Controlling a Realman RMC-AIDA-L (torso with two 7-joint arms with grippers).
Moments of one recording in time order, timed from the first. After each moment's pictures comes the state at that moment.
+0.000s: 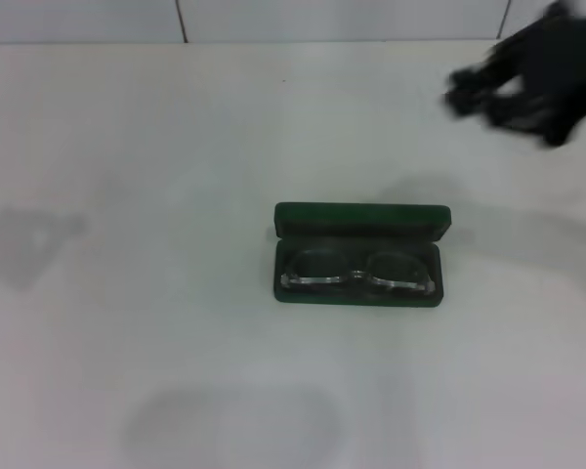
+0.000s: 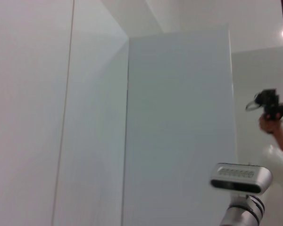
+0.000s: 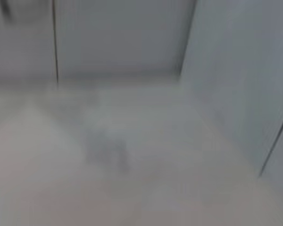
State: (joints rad) left arm -0.32 -1.88 0.71 0.86 1.24 2.02 -1.52; right arm 0.48 2.02 -1.16 -1.89 -2.05 -1.69 2.24
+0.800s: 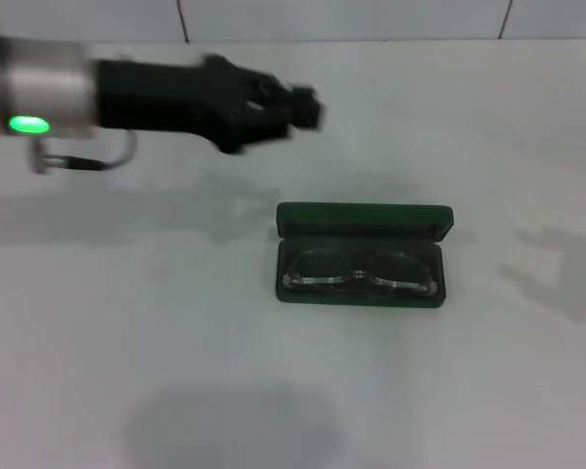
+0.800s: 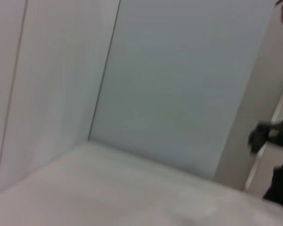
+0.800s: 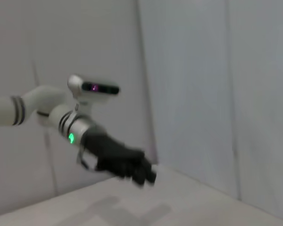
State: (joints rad) left arm -0.75 -2.05 0.72 0.75 1.96 1.70 -1.64; right arm 0.28 2.00 -0.48 -1.26 -1.74 -2.03 1.66
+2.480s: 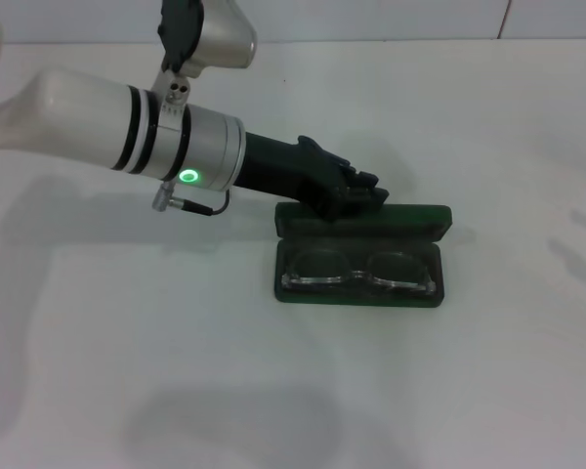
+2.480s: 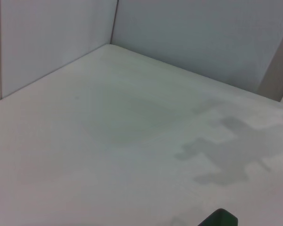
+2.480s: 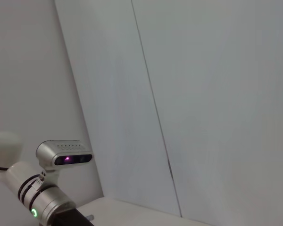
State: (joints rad) left arm -0.91 -2.09 1.03 0.44 2.00 1.24 -1.60; right arm 0.28 1.96 -0.33 -0.91 -1.79 -1.93 1.47
